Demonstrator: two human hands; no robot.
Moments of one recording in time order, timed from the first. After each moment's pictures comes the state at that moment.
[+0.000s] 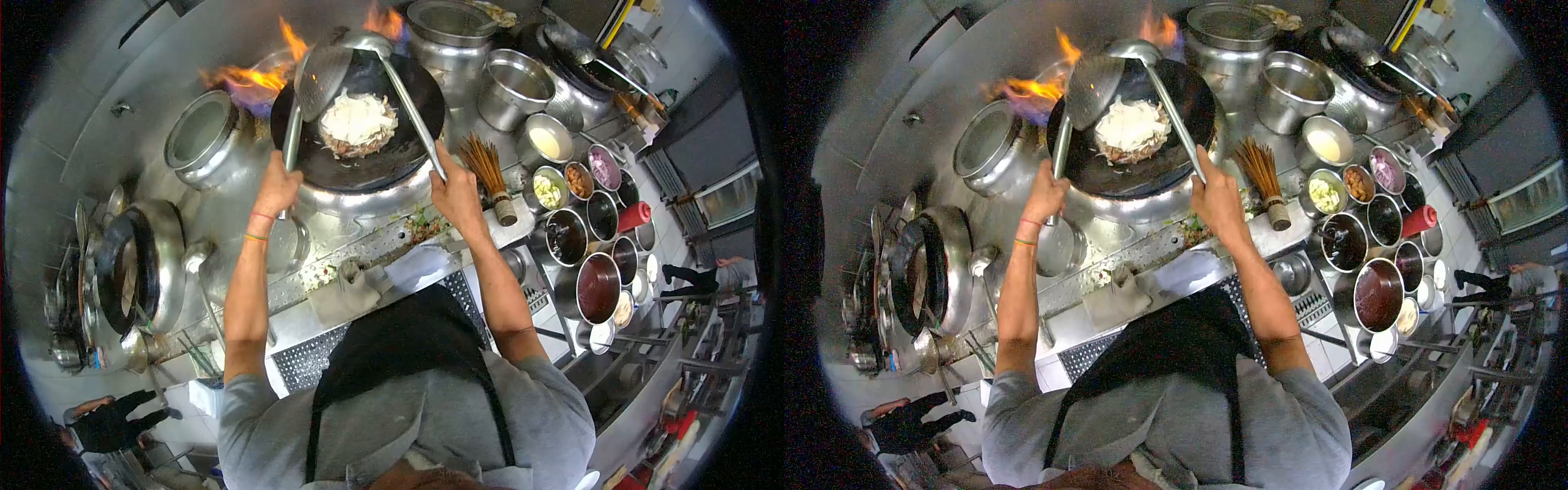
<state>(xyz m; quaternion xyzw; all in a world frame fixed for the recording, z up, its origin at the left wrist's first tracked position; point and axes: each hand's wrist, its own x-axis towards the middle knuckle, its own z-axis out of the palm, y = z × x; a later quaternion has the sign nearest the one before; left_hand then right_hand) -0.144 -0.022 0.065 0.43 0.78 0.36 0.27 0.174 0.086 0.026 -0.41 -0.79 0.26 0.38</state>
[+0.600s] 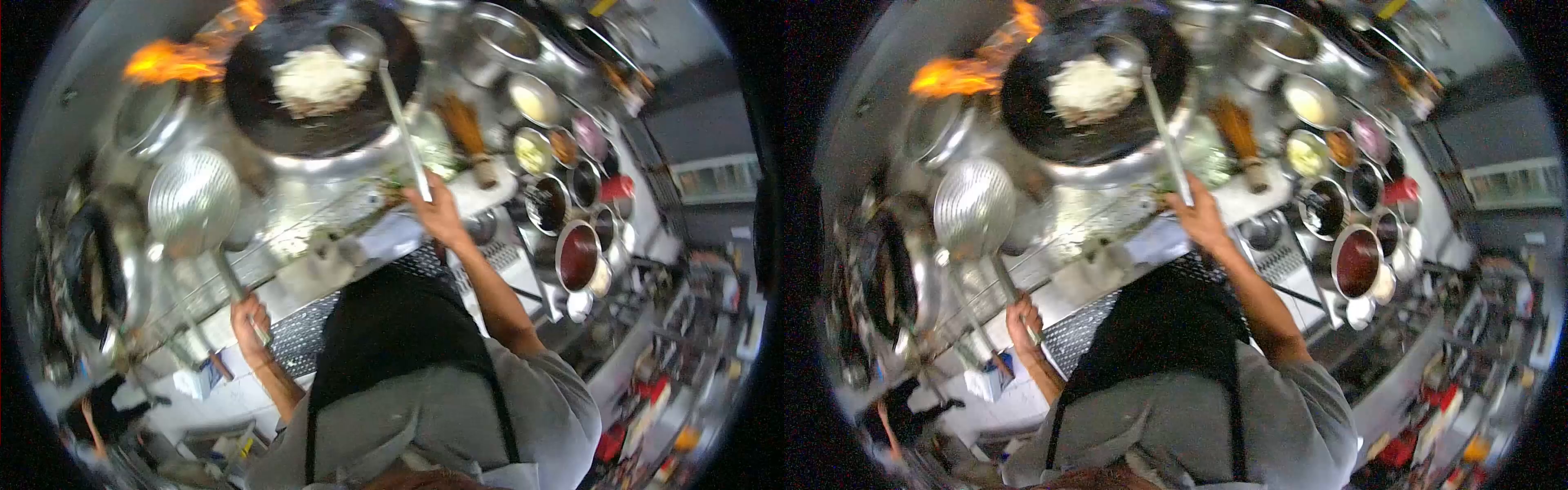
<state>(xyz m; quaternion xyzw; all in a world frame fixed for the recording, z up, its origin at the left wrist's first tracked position) -0.074 -0.292 -0.033 -0.05 0.49 0.74 0.45 0.211 0.026 -0.030 -0.44 -0.68 0.51 0.29</state>
